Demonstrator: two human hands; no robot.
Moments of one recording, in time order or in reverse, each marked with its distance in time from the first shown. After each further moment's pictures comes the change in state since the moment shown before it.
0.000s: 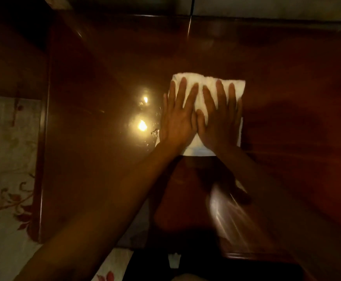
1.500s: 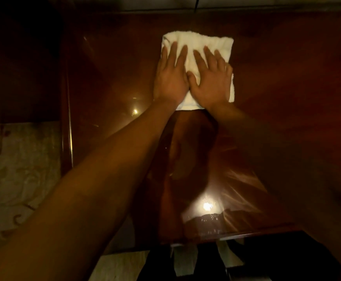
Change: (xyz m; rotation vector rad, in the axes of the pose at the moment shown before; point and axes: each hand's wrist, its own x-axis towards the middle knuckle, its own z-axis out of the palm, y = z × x) left_hand 0.050 -0.085 -0.041 0.273 -0.027 0.153; right_hand 0.058 -0.081 0.006 0.073 0.007 0.155
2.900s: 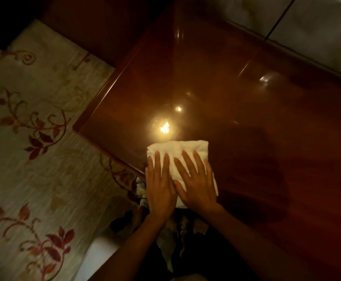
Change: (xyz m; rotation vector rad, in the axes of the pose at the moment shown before) left_hand -0.325 0.198 0.045 -0.349 0.272 -0.860; right_hand -0.276 0.081 -0.032 -0.110 -0.251 -0.855
